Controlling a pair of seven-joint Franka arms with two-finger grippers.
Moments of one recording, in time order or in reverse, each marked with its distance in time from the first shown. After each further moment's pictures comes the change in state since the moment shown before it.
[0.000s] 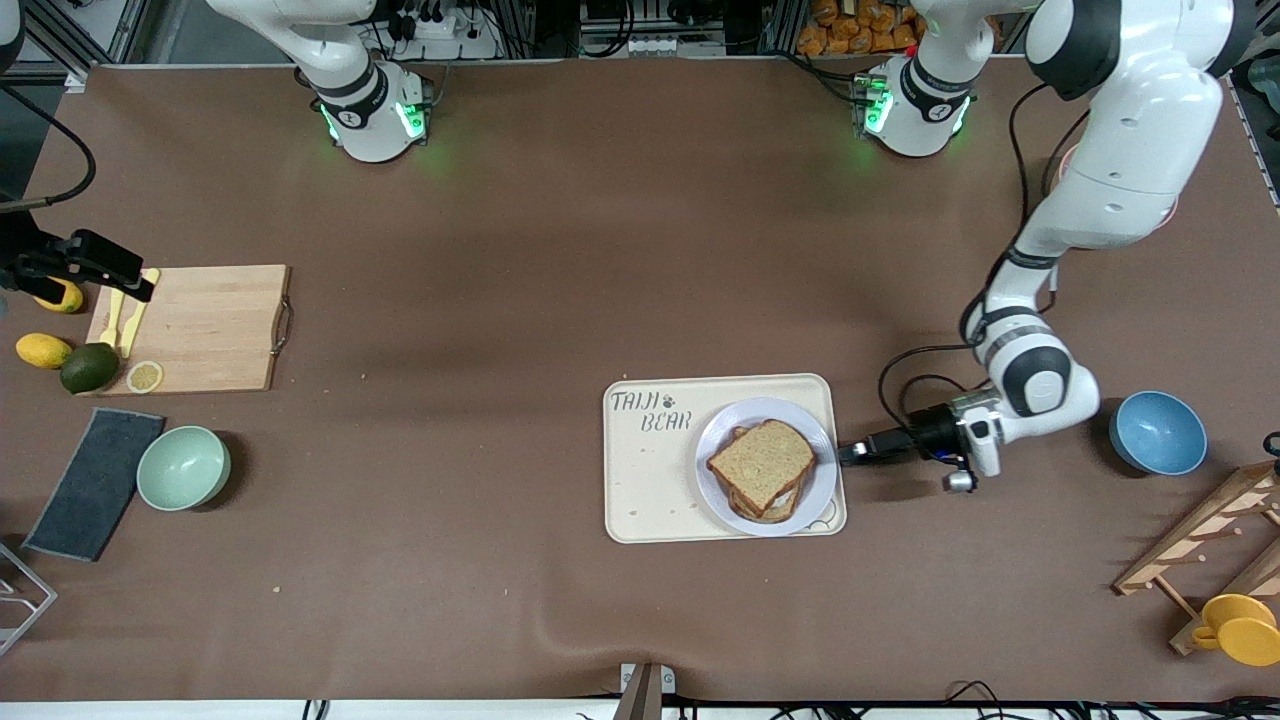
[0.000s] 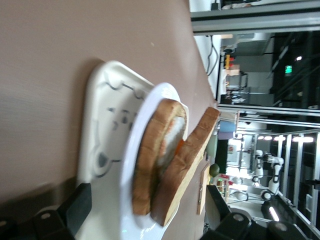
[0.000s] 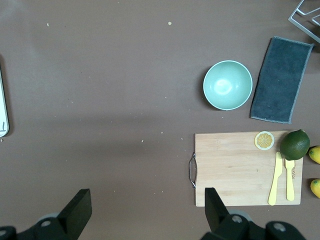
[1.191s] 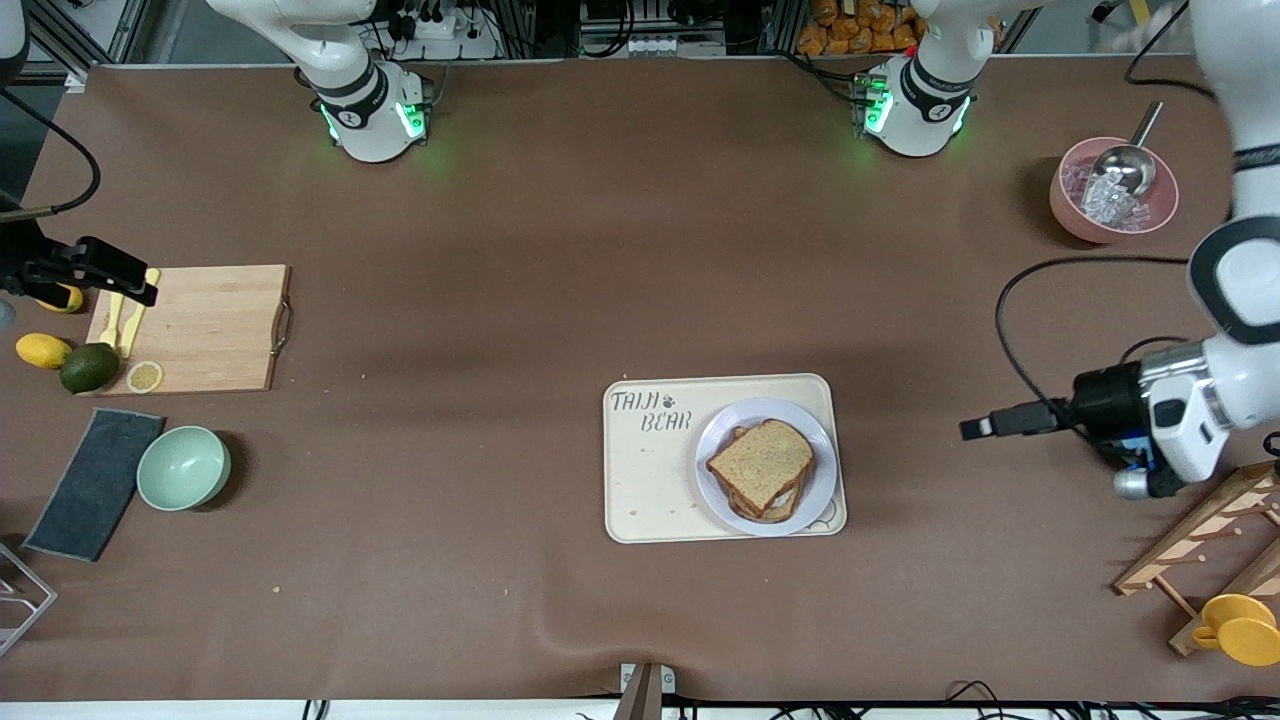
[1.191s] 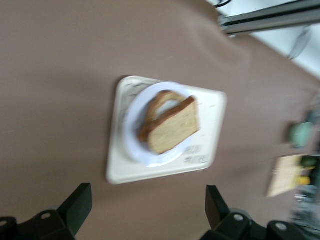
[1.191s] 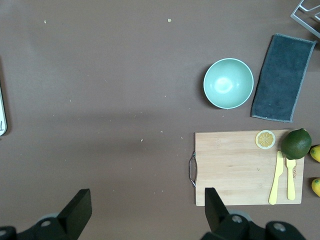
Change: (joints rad) left arm 0.034 -0.426 -0.032 0.249 0.951 -0.222 -0.870; right arm 0.000 0.012 -0.001 0.000 0.000 -0.001 0.000
